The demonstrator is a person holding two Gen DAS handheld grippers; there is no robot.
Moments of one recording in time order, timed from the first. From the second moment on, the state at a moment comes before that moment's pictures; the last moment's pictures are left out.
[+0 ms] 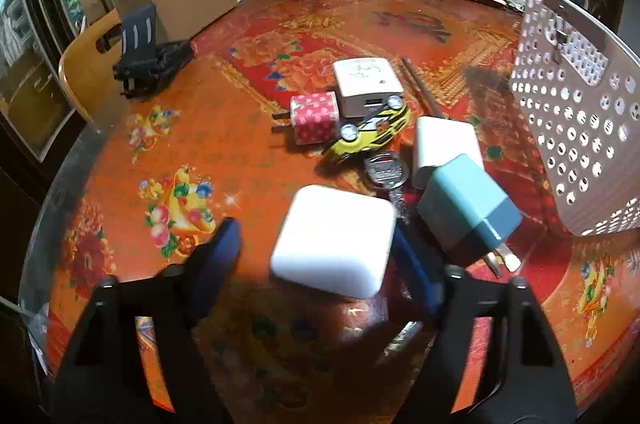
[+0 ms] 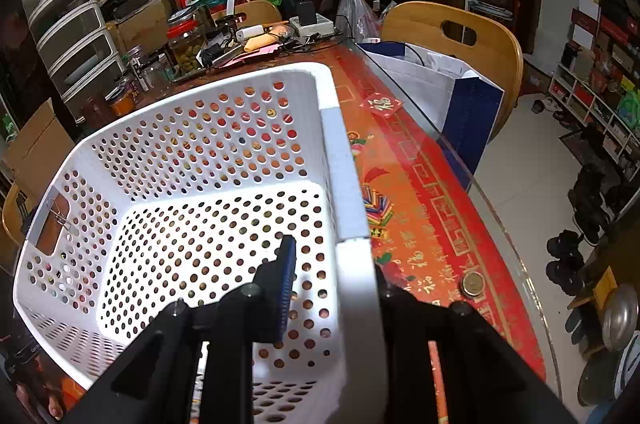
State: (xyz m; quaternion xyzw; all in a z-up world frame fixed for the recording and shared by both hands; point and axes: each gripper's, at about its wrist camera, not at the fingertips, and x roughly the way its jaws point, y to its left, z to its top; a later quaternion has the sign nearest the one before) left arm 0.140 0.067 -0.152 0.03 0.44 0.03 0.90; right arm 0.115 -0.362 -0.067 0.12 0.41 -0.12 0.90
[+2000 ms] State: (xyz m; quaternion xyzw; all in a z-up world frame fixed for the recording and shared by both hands) left arm 0.217 -0.264 -0.104 0.44 0.49 -0.16 0.74; right arm 0.117 -0.366 -0.072 0.13 0.41 -0.11 0.90
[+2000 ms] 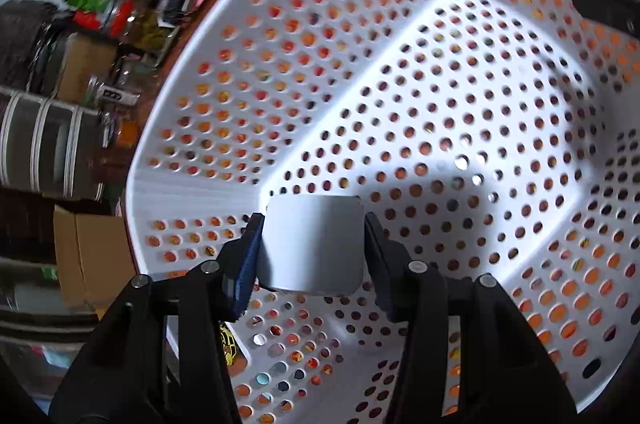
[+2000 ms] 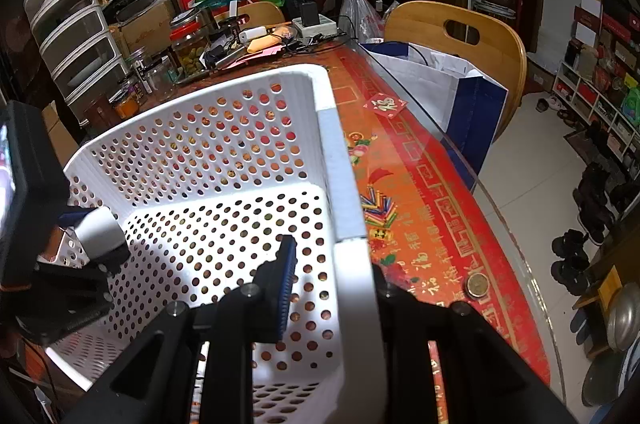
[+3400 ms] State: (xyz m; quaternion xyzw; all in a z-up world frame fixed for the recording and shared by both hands) left arm 0.314 0.023 -0.140 0.05 0.56 -0.03 0.83; right arm 0.118 -0.364 -0.072 0.12 0.42 -0.11 0.89
